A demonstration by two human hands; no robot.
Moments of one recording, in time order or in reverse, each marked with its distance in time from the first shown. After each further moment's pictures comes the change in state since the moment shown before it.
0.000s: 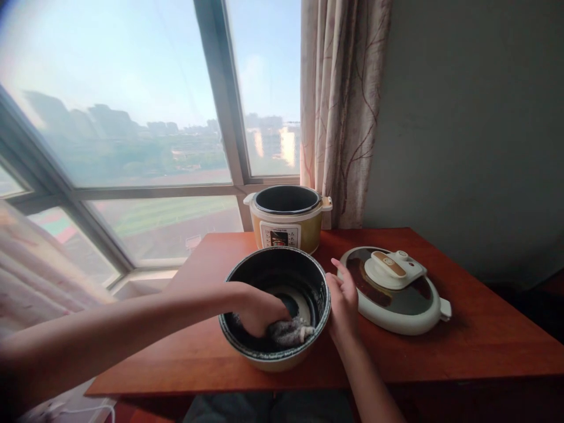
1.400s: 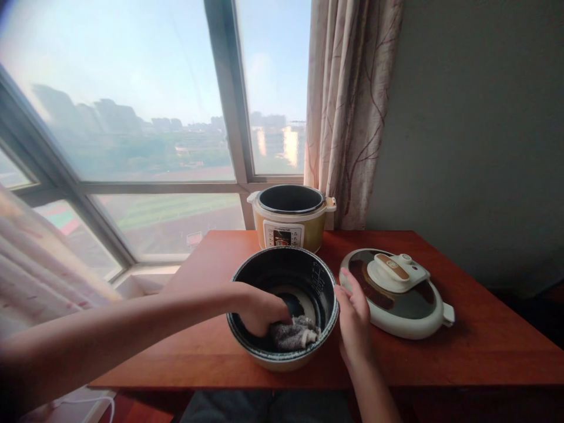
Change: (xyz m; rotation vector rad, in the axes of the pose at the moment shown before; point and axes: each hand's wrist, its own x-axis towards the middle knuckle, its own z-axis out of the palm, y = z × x) left_hand -0.003 -0.001 0.000 0.115 -0.037 0.030; right_hand -0.012 -0.009 -0.020 -0.181 0.040 0.035
